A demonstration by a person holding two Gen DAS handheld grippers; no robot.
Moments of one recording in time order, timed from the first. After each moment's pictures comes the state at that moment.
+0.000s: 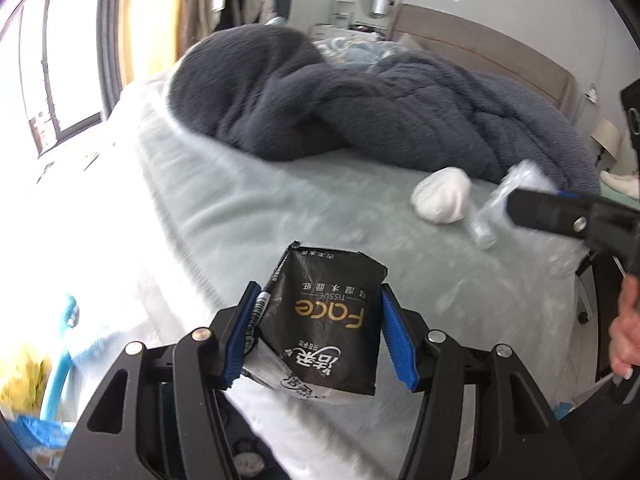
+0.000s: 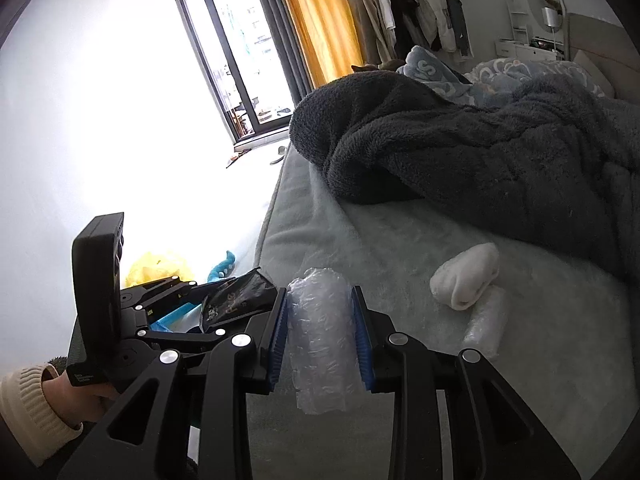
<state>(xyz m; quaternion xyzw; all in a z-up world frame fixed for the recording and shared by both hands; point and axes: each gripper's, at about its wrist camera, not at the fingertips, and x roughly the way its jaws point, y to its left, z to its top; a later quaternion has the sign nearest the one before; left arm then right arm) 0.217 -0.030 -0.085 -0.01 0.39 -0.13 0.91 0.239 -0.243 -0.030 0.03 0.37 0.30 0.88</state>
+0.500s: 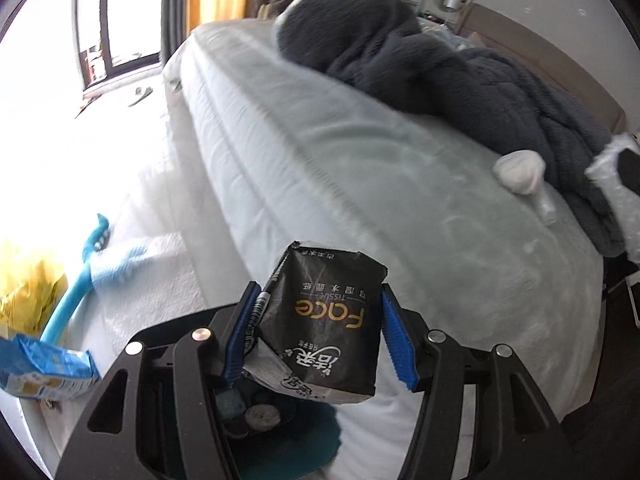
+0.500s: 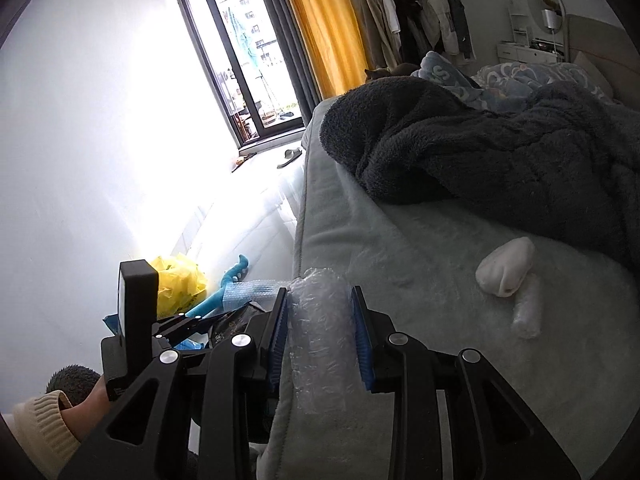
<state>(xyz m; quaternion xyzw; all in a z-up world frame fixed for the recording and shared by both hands) 0.189 0.052 -0.126 -0.07 0.45 -0.04 0.89 0.208 -0.195 -0.021 0.03 0.37 0.30 0.88</state>
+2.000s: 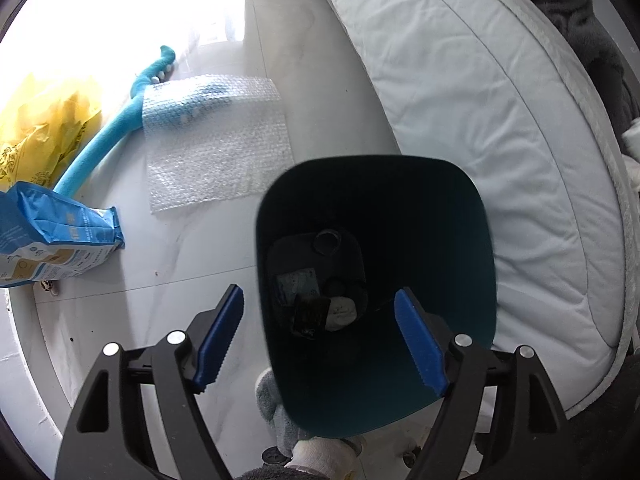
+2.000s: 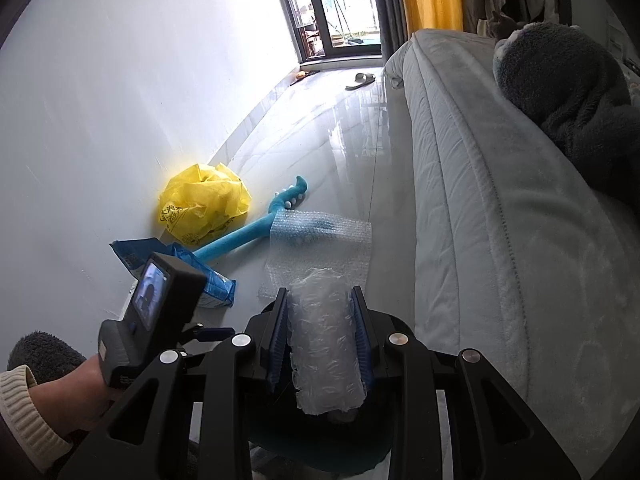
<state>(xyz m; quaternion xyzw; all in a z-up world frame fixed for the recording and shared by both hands) 0.133 0.217 -0.234 -0.18 0.61 0.03 0.77 0.202 0.026 -0.108 -0.09 0.46 0.38 0.79</state>
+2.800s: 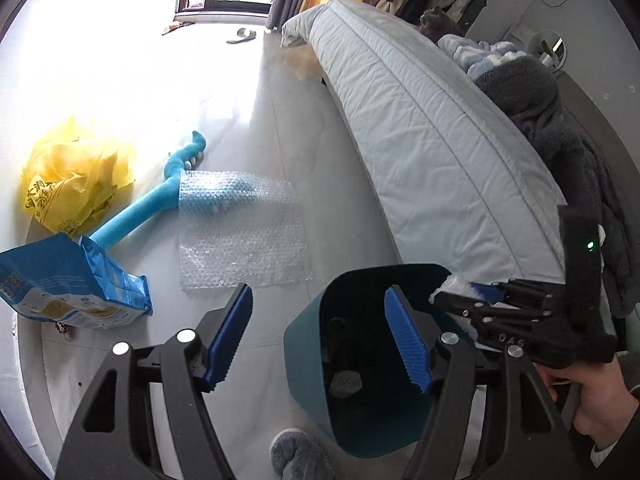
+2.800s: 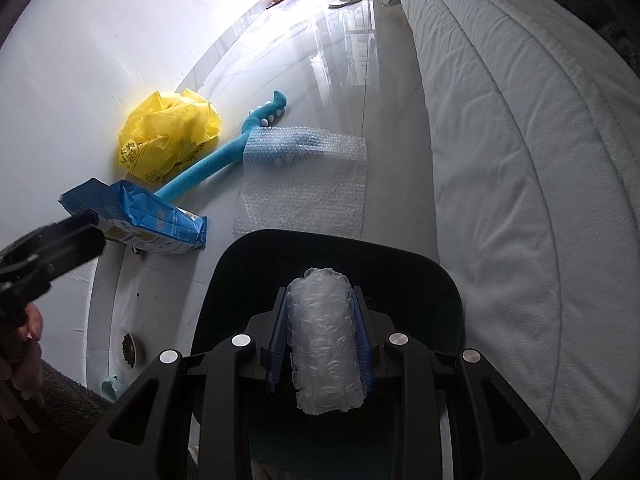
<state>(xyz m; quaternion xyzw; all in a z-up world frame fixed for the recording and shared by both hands) 0.103 0.282 -0.156 -0.20 0.46 0.05 0.87 0.214 0.075 -0.220 -0.14 0.57 0.34 0.74</state>
